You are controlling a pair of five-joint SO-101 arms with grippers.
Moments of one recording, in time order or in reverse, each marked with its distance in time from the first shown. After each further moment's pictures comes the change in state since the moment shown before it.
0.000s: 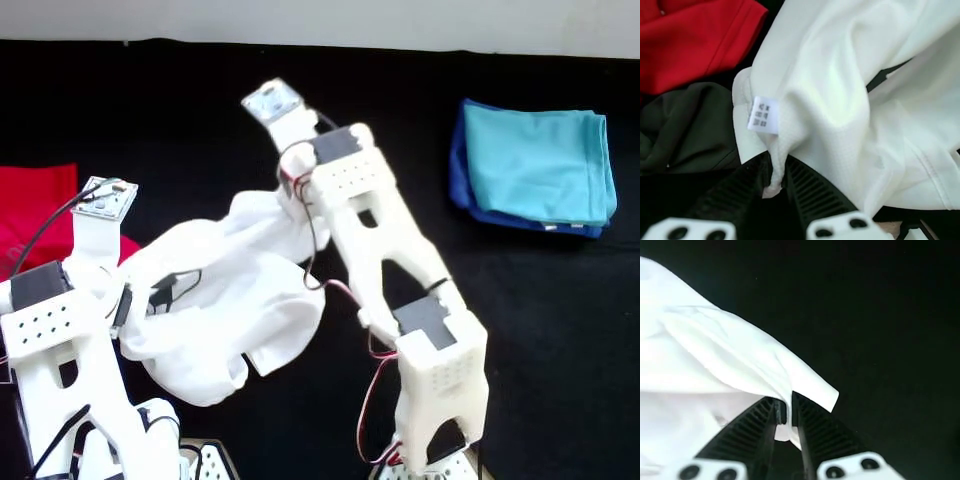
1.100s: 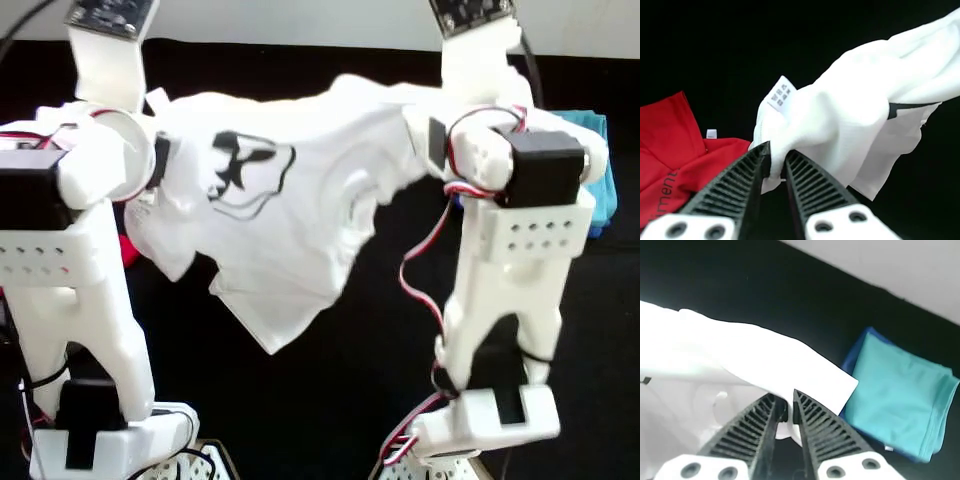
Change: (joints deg) left arm 25.8 28.3 -81.1 26.5 25.3; right arm 18.4 -25.8 -21.5 20.9 2.7
